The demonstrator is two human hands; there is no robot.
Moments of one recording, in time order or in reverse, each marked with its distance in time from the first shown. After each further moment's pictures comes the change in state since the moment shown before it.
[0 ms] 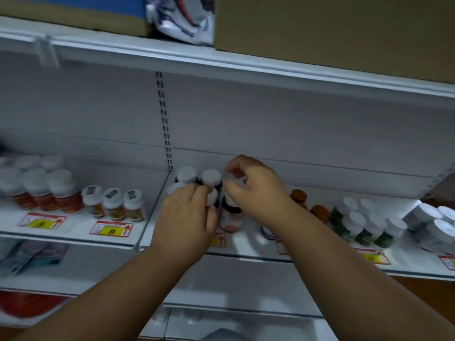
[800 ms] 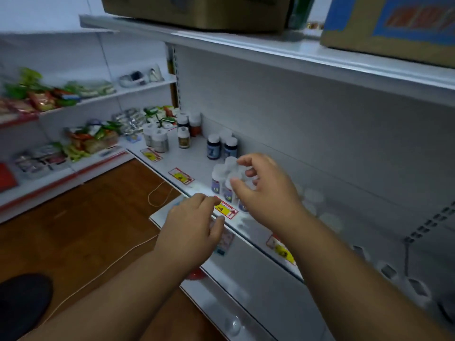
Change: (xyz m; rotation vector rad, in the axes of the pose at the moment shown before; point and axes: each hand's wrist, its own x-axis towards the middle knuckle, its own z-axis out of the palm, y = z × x) left_hand -0.134 -0.406 -0.219 0.254 0.064 -0.548; right_hand 0.149 -0.358 0.349 0.266 -0.230 -0.366
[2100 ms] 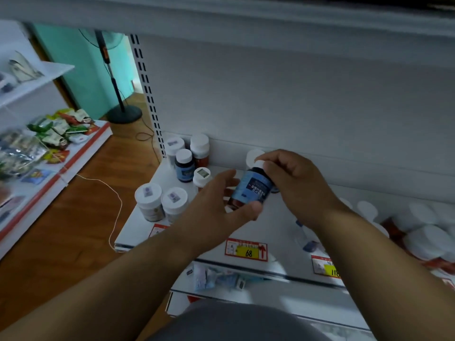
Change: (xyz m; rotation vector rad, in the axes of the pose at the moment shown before) left_hand 0.291 -0.264 0.012 -0.815 -0.647 0.237; right_hand 0.241 -0.013 0.183 0.143 0.271 0.477
